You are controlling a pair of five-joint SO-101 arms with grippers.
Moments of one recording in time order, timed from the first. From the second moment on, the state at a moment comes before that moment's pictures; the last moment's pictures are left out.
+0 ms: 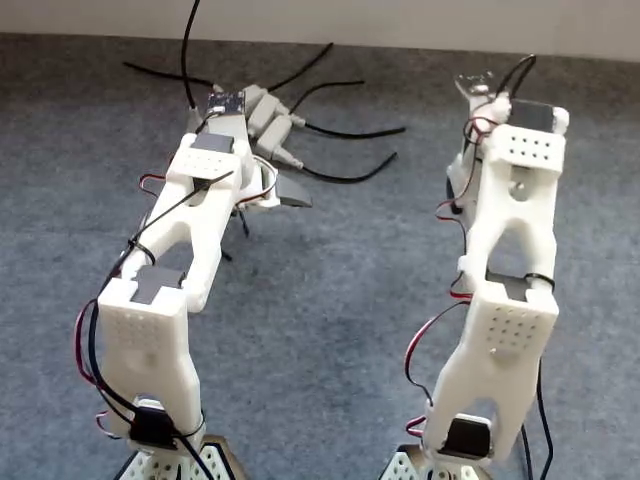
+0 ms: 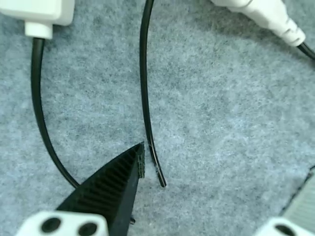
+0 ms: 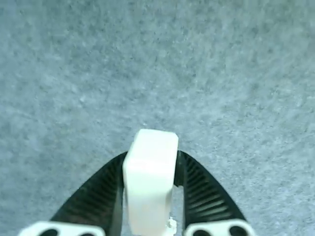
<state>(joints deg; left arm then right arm) 2.7 30.3 -10.7 66.1 16.2 2.5 37.1 -46.2 98.9 19.9</state>
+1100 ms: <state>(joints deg) -5.1 30.3 -10.7 62.5 26.4 -32.0 37.2 -46.2 98.9 -42.1</state>
